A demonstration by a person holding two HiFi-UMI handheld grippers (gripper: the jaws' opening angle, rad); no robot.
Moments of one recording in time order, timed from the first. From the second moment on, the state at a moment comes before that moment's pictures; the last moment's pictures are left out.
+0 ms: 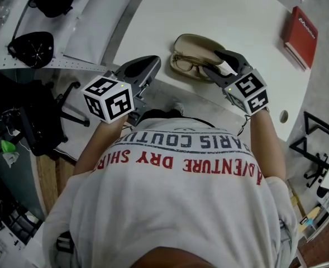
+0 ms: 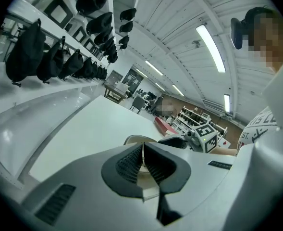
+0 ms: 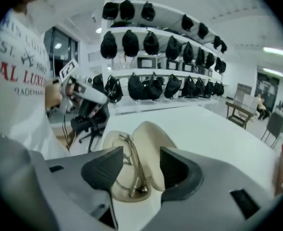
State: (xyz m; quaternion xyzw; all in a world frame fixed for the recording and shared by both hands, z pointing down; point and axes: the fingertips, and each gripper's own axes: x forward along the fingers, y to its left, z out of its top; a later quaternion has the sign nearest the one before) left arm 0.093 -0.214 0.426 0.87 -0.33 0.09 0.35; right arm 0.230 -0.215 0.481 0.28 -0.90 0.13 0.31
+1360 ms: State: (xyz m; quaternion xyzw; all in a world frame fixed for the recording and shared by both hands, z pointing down) left arm 0.115 -0.116 0.345 0.94 -0.13 0.10 0.30; right arm 0.201 -0.082 0.322 0.51 -0.84 0.17 0.03
